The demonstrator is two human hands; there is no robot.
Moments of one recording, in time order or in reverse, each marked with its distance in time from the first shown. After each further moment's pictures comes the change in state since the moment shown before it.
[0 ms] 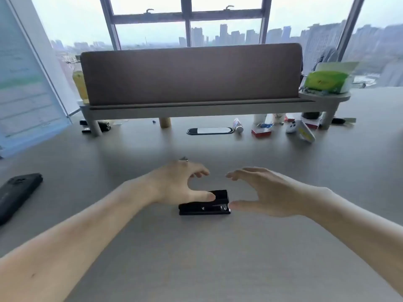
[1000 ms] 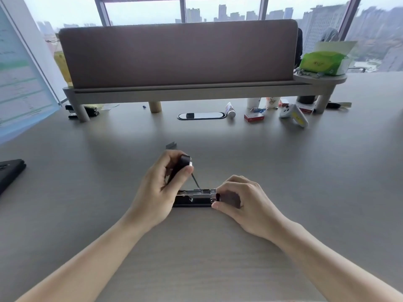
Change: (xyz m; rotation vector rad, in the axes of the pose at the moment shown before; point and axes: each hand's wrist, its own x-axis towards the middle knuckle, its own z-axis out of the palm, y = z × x) left_hand -0.028 0.019 0.071 -0.761 0.599 0.080; right_hand -0.016 0.007 0.090 0.382 0.396 -0.008
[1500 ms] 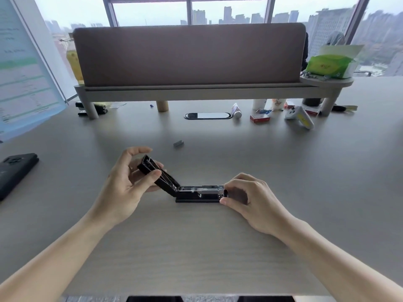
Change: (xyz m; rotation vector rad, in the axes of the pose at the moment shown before) left_hand -0.020 -0.024 -0.074 -0.234 0.084 -0.165; right_hand -0.001 -0.002 0.000 -0.001 -0.001 0.020
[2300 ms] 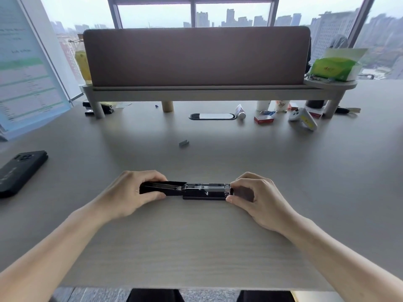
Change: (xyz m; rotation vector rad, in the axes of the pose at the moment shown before) left_hand 0.005 -0.004 -0.032 0.845 -0.301 -0.013; right_hand -0.001 -0.003 -0.001 -0.015 0.025 0.013
